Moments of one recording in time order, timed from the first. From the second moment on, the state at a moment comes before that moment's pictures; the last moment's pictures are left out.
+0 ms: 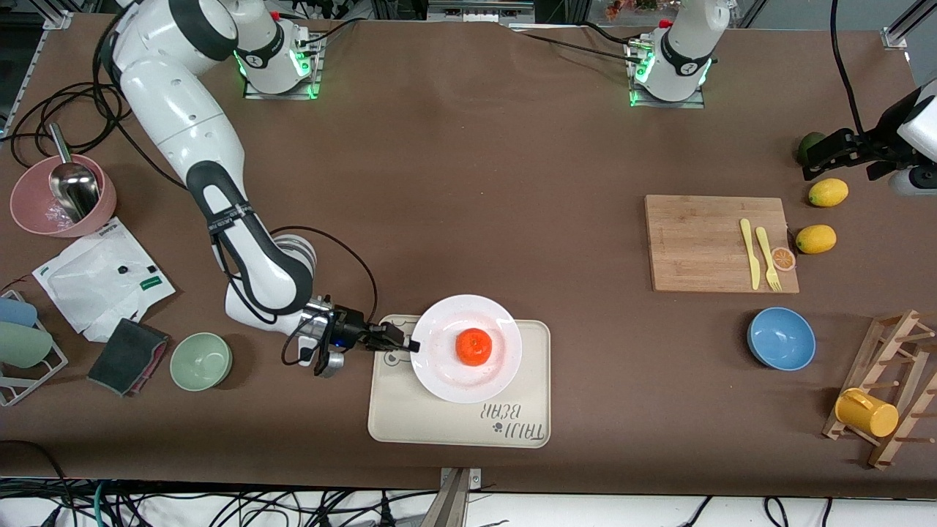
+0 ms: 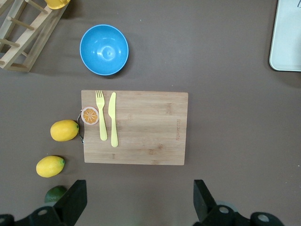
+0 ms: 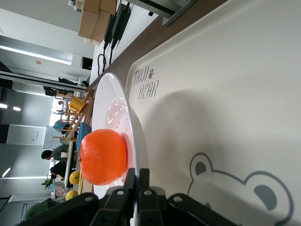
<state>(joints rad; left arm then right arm) 0.05 -0.02 -0.02 -1.63 0.00 1.53 0.00 0.07 1.07 0.40 -1.26 1.23 2.45 -0.78</state>
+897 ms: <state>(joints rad) 0.05 -0.02 -0.03 -1.63 0.00 1.53 0.00 0.10 1.18 0.39 -1.15 1.22 2.45 -0.78</state>
